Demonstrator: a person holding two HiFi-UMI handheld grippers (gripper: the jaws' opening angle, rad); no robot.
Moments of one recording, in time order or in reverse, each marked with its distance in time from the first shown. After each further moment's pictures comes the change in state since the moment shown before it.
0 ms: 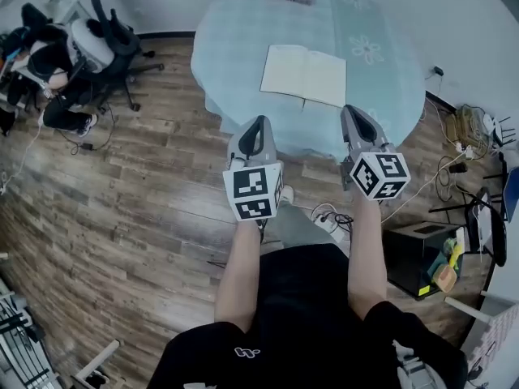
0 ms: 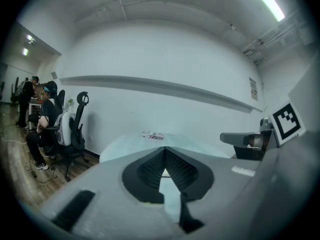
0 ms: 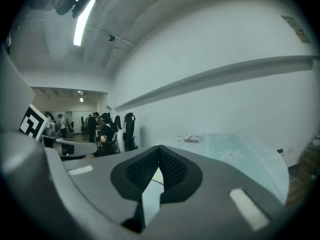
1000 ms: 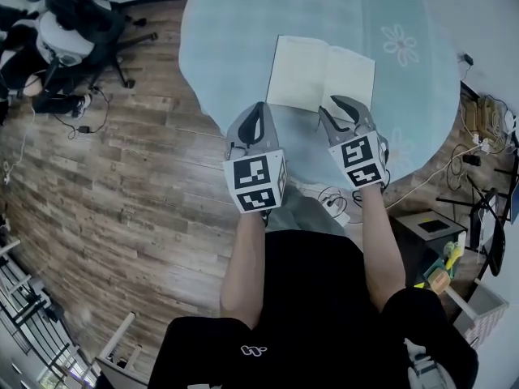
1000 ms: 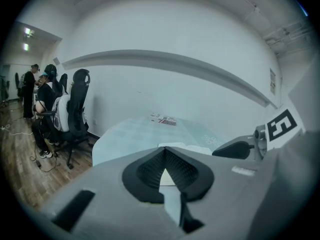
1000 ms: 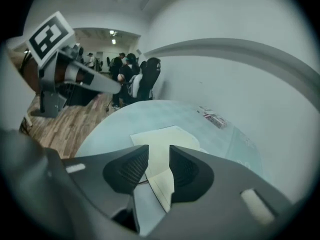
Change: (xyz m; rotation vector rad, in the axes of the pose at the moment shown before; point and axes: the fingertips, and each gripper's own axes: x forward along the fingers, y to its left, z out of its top) left arm 0.173 0.072 -0.039 -0.079 0.221 0.084; right arm 0.188 -0.037 -0.115 -0.493 0.530 0.190
